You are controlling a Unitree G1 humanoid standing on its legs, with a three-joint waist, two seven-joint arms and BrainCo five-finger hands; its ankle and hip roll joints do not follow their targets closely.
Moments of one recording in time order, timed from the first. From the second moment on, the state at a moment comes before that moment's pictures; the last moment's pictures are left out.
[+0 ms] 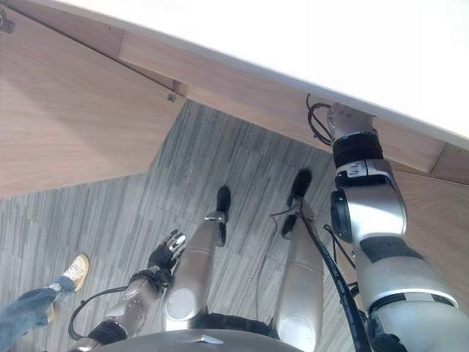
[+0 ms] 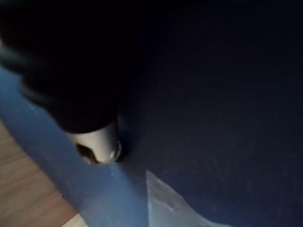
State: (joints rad) left arm 0.01 0.23 -0.34 0.67 -0.90 -0.17 -0.25; right arm -1.23 -0.36 0.00 0.86 1.40 -0.60 -0.93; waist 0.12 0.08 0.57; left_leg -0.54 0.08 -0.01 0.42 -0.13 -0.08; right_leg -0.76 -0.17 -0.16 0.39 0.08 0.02
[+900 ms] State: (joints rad) left arm 0.05 0.26 -0.31 0.68 -0.90 -0.21 -0.31; right arm -1.26 -0.42 0.04 0.99 1.31 -0.39 -0.84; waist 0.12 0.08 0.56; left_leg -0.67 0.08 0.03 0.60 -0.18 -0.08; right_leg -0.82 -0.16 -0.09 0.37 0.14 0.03
